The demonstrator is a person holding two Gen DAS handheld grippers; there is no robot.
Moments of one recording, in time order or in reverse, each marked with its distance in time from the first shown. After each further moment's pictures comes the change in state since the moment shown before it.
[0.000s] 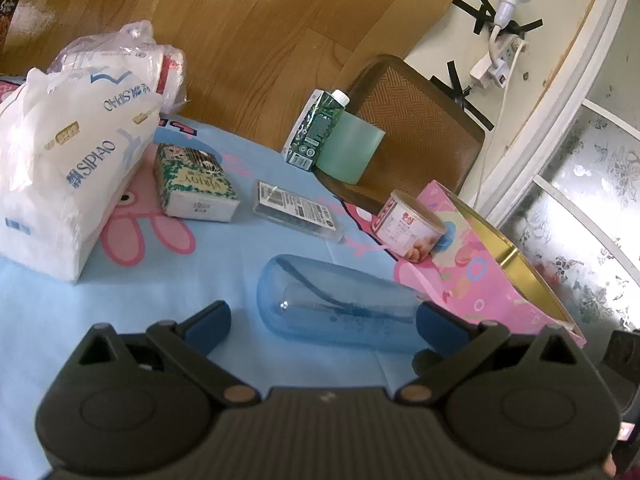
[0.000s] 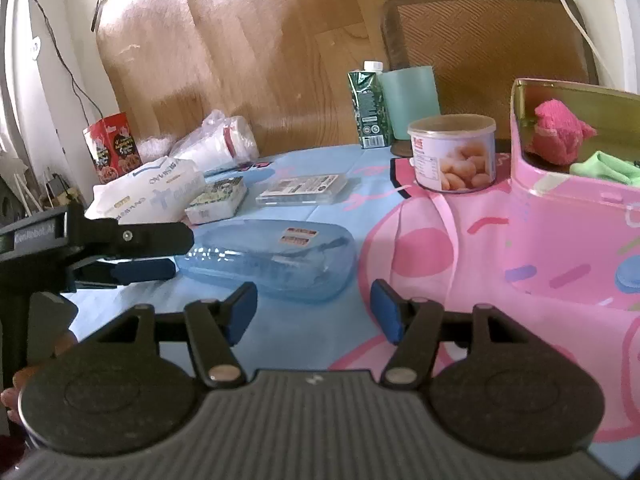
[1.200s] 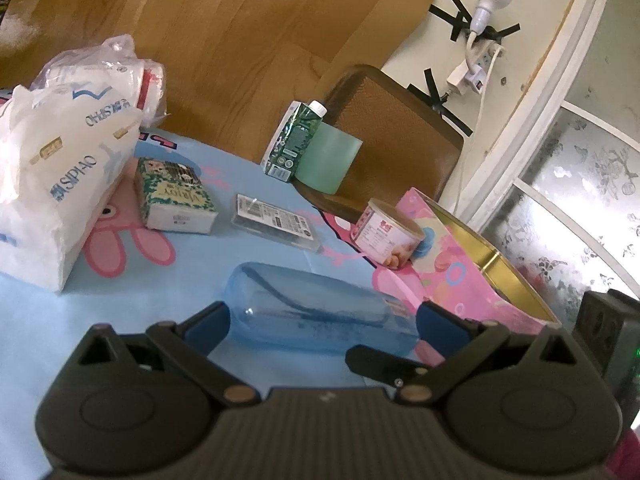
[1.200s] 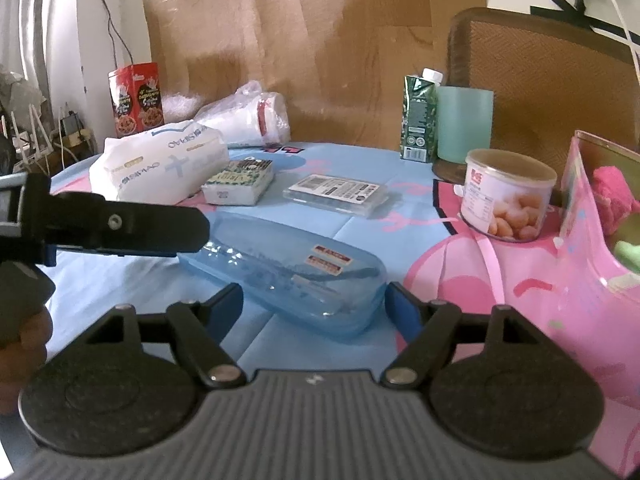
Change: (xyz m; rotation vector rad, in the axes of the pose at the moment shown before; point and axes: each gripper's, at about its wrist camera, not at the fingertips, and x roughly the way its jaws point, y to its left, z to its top) left arm -0.005 -0.009 -0.004 0.031 -0.039 -0.049; right arm 0.028 0.025 0.014 -0.212 0.043 0.009
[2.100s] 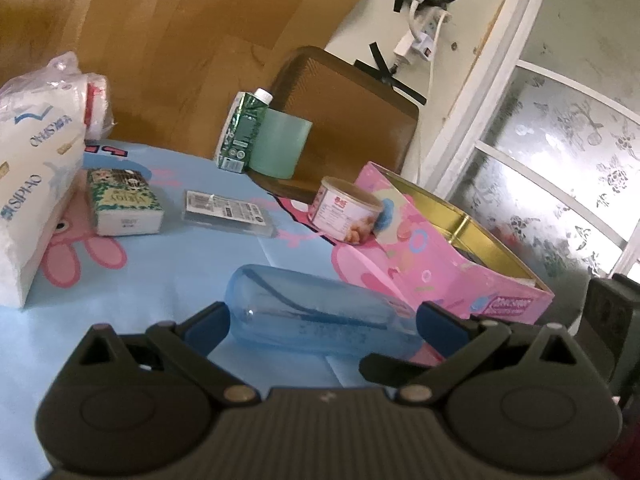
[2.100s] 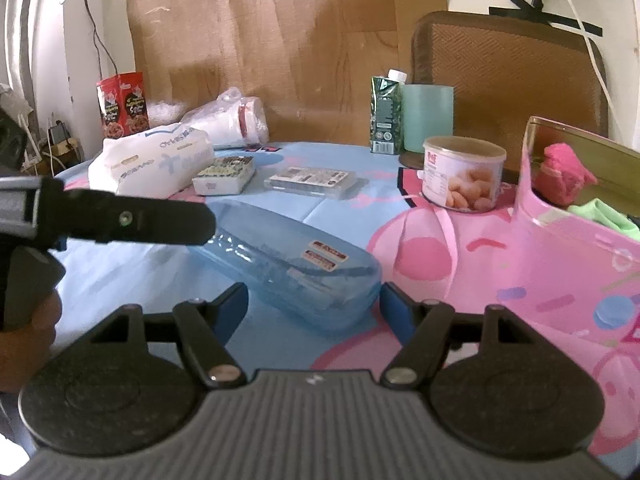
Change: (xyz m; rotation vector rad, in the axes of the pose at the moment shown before) left arm 0.003 -0.020 -0.006 0.134 0.048 -0.081; right arm -0.036 -0.002 -0.023 0.036 -0.021 -0.062
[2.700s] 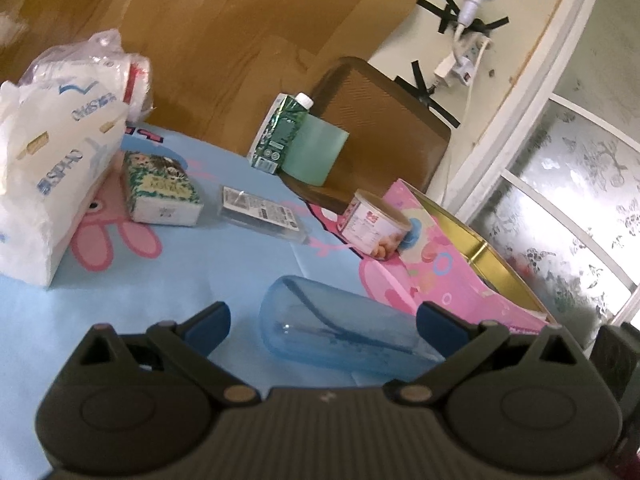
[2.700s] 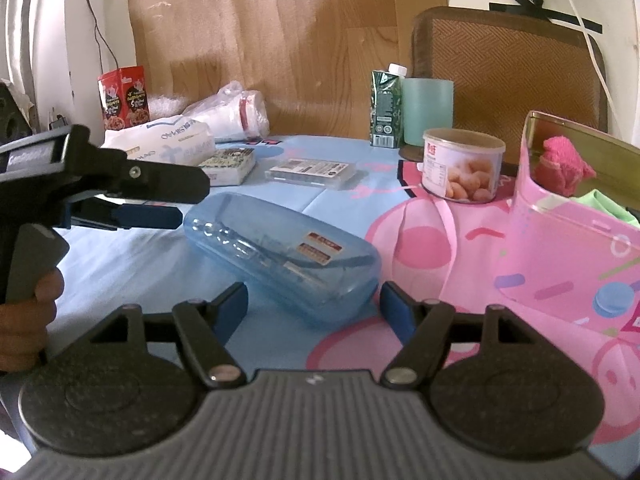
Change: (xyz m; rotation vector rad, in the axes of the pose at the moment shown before) left arm -0.004 0.021 0.003 -0.131 -0.028 0.040; right arm 0.001 0.002 -0.004 -0.002 0.010 -0.002
